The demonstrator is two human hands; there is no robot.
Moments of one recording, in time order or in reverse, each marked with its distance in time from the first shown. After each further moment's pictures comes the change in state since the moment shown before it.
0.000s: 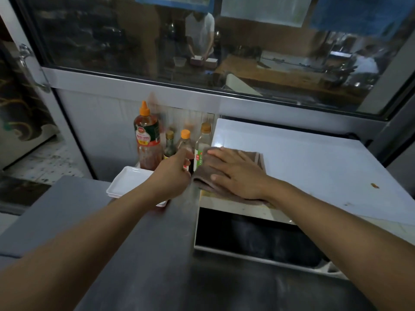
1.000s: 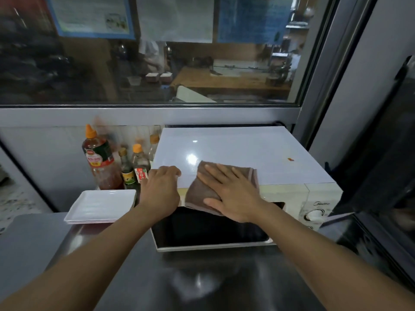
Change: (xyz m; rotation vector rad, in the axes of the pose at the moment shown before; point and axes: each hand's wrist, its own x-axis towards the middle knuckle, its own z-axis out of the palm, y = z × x) left_hand -0.031 0.084 0.064 0.409 0.045 0.141; right_hand -0.138 0.024 0.005 -0.187 0.108 0.243
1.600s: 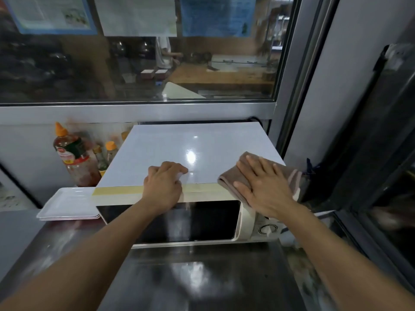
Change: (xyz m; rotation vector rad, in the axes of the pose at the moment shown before) left_hand 0.009 0.097 0.043 -0.156 -0.046 -0.004; right_hand -0.091 0.131 -0.005 0.038 0.035 0.322
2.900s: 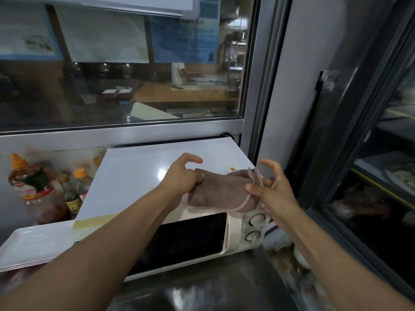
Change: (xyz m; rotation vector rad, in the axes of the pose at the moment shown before) left_hand 0.017 0.084 -0.047 -0.926 -0.308 -0.150; right_hand -0.042 -0.021 -0.060 1.384 0.346 0.524
